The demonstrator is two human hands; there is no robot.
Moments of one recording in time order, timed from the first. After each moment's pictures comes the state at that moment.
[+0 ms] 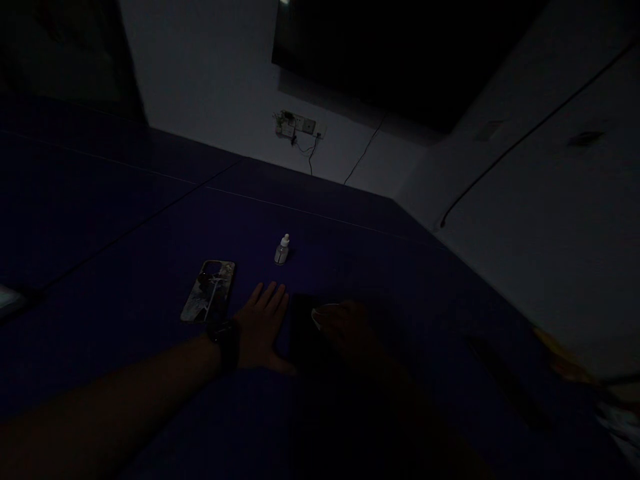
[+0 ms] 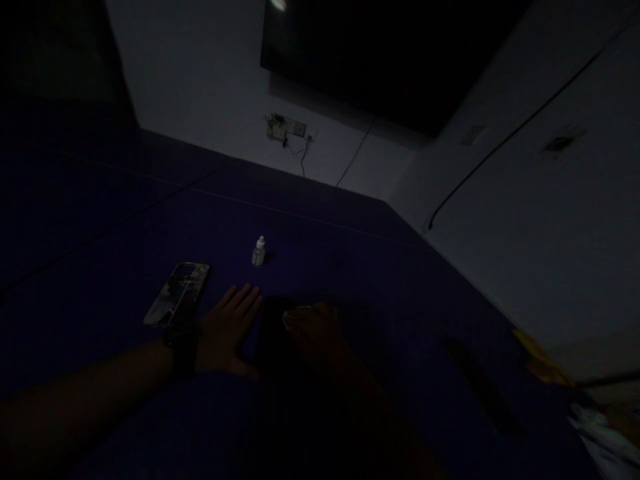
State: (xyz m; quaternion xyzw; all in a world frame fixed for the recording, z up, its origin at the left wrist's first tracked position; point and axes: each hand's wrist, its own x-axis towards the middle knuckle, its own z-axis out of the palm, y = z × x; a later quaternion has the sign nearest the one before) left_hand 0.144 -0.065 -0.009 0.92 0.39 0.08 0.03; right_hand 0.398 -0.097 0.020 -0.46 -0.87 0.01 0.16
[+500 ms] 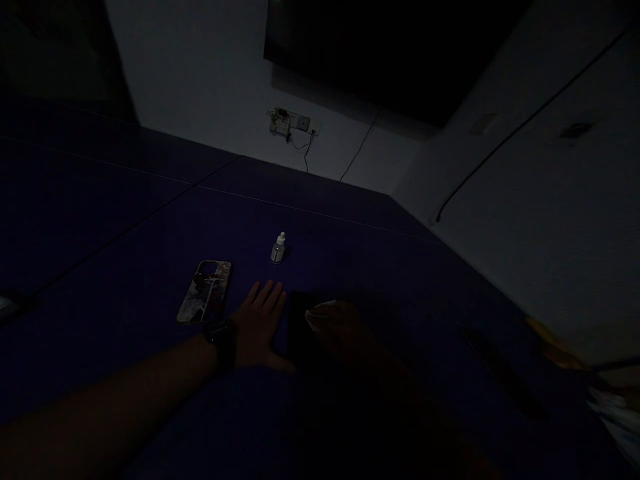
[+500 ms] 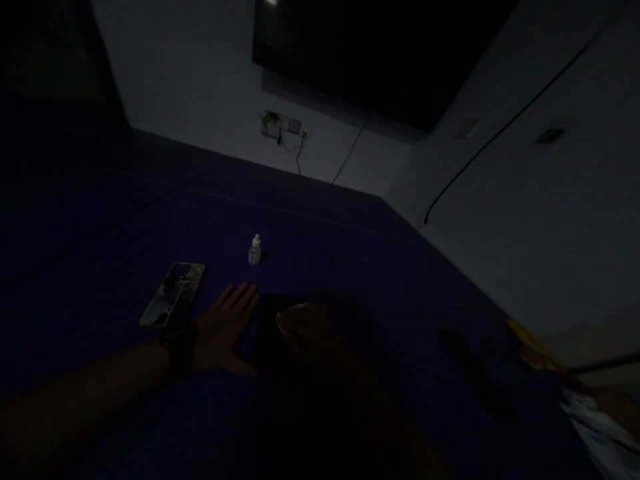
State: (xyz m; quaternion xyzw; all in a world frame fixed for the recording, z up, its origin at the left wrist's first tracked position) left_hand 0.143 -0.066 -0.005 0.92 0.38 0.07 0.03; right_hand 0.400 -0.099 0.019 -0.40 -0.90 0.02 0.16
